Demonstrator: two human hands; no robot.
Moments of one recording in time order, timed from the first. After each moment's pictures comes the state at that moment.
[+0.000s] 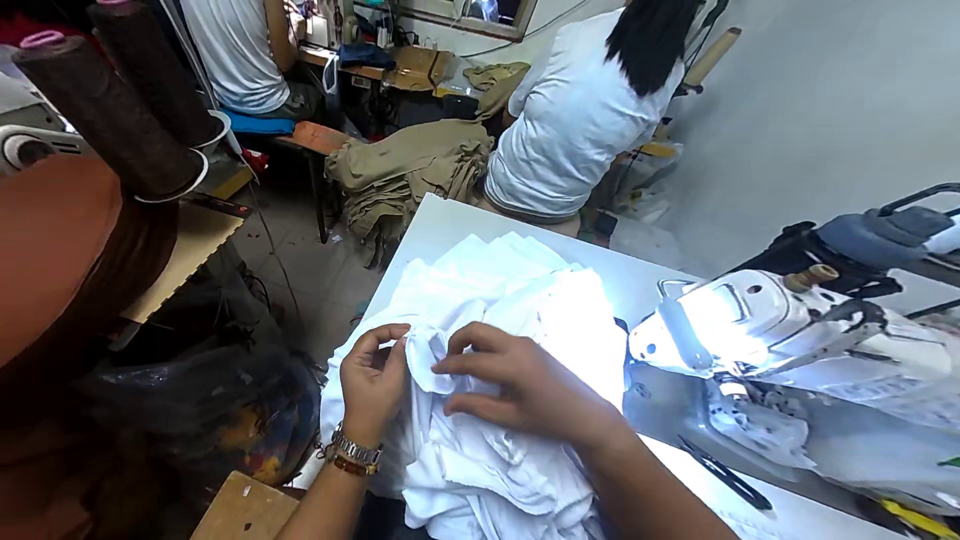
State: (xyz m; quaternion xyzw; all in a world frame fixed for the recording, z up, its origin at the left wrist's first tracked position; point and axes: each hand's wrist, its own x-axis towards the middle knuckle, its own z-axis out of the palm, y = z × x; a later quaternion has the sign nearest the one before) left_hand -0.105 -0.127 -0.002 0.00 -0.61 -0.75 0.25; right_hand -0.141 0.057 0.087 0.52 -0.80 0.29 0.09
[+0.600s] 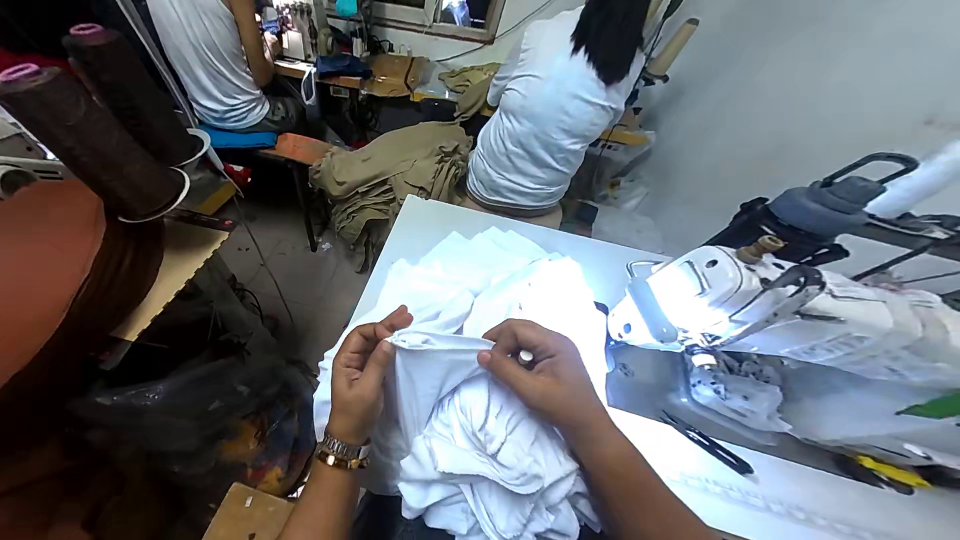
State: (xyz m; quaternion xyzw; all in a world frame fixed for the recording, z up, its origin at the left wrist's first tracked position) left_hand -0.105 -0.135 -0.001 -0.16 -0.51 -0.82 0.20; right_hand -0.113 0.084 0.071 0.25 -0.84 0.47 0.14
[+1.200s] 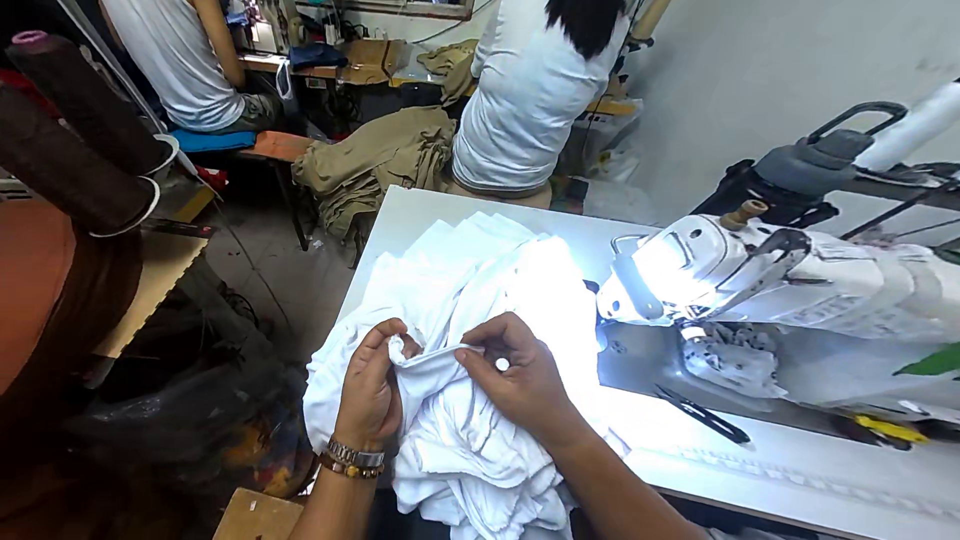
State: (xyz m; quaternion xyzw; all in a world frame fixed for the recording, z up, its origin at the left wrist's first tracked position) left_hand -0.093 -0.108 0.022 -0.07 -0.39 -0.92 0.02; right_hand -0.105 0.079 0.042 0.25 -0.80 0.52 0.18
